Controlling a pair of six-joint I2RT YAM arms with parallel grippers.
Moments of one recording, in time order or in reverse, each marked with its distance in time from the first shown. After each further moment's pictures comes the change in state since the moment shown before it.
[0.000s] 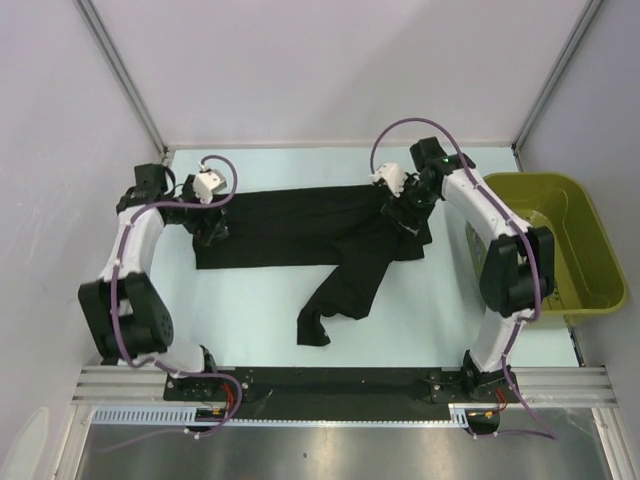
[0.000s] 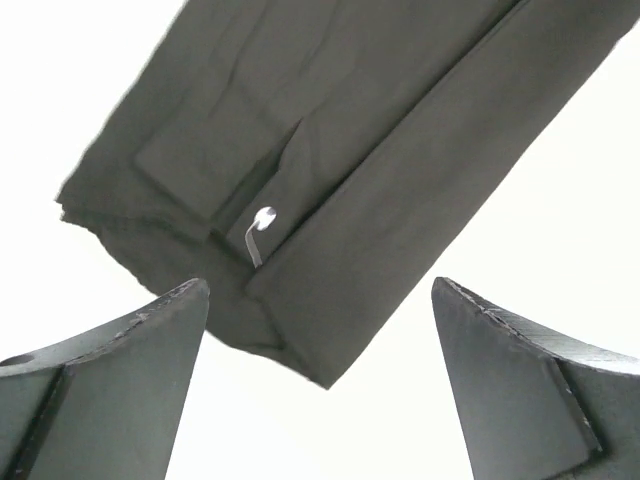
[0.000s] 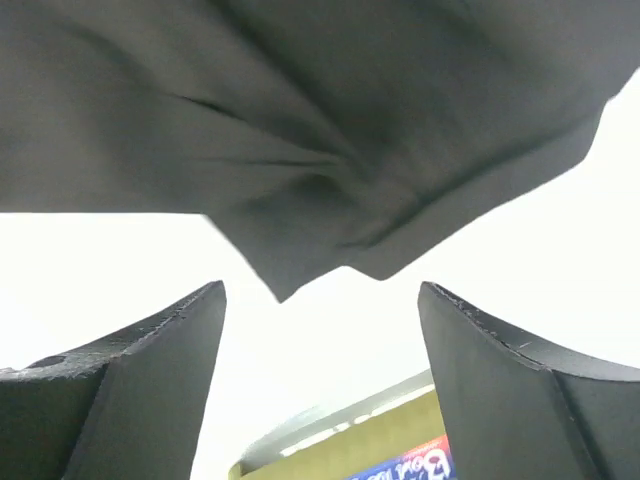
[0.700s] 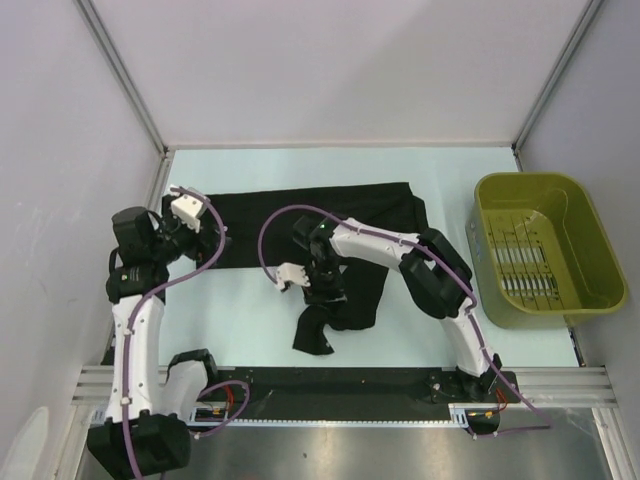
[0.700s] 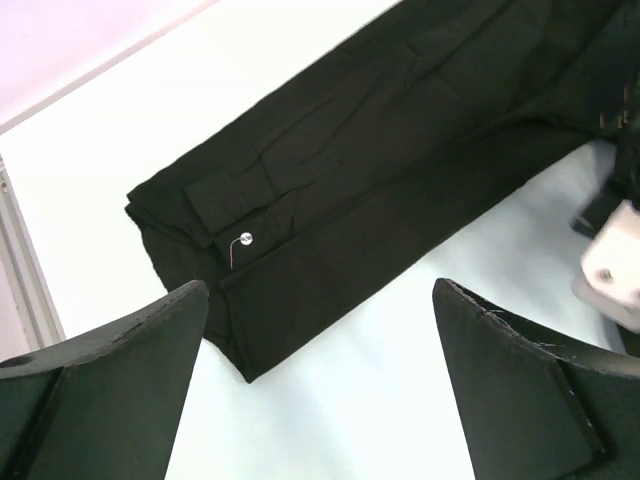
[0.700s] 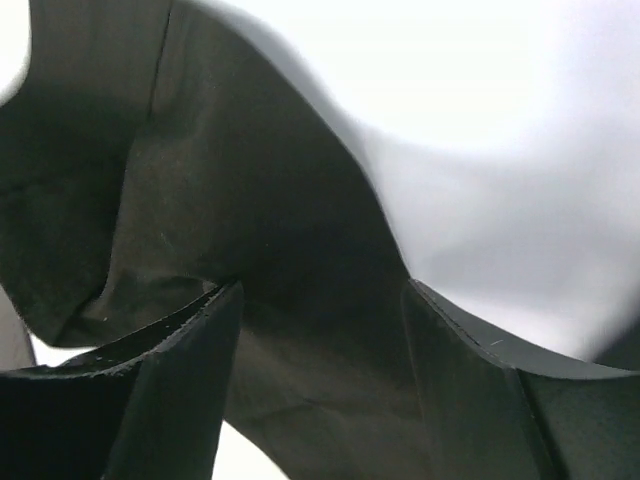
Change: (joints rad) left arm 0.000 -0.695 -0.363 0.226 0.031 -0.440; right arm 0.638 0.285 0.092 -0.100 -0.169 -0.184
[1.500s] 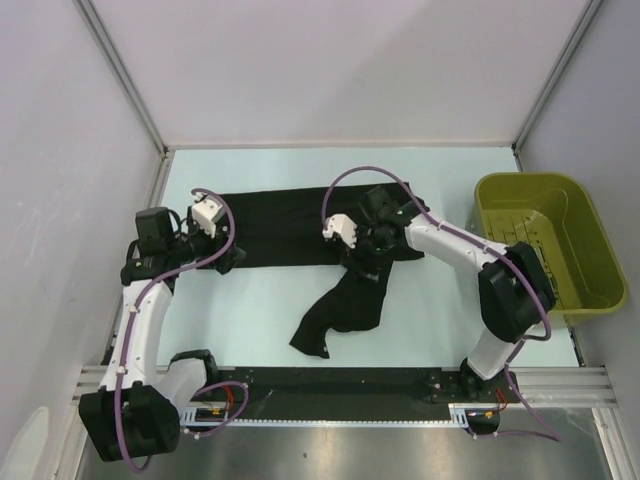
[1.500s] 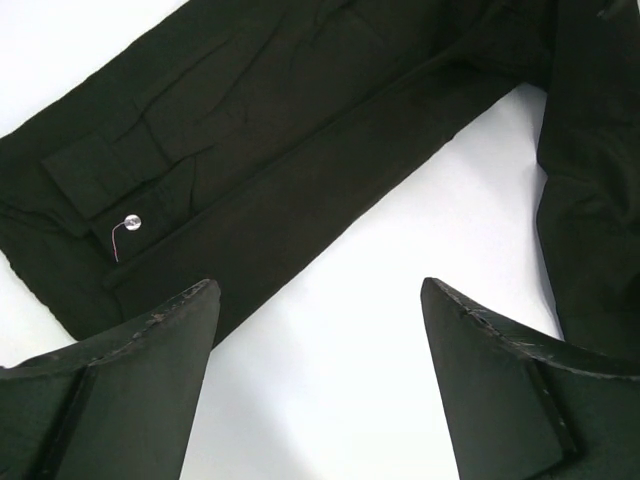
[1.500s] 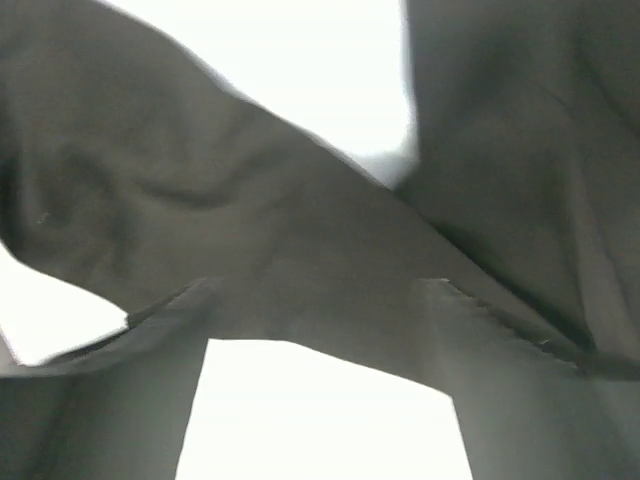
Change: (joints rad) left arm -0.073 0.095 -0.068 -0.014 0.042 -0.021; right arm -0.278 -0.456 -0.444 0.363 0.032 0.261
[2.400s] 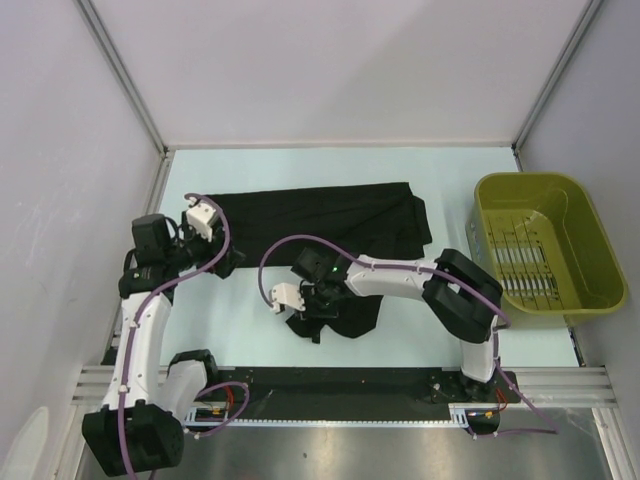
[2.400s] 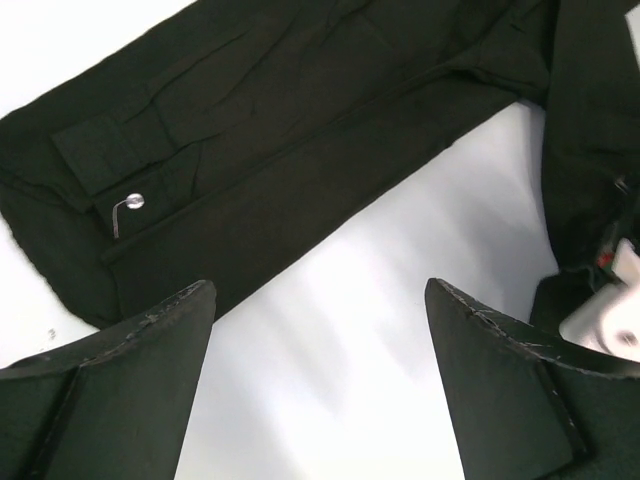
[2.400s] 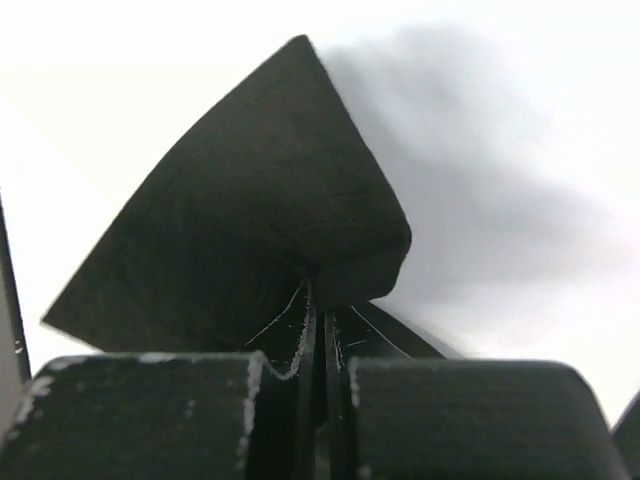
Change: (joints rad) left arm 0.013 -0.088 -0.034 -0.009 -0.037 -0.077; right arm 0.441 0.214 0.006 0.157 0.089 -0.006
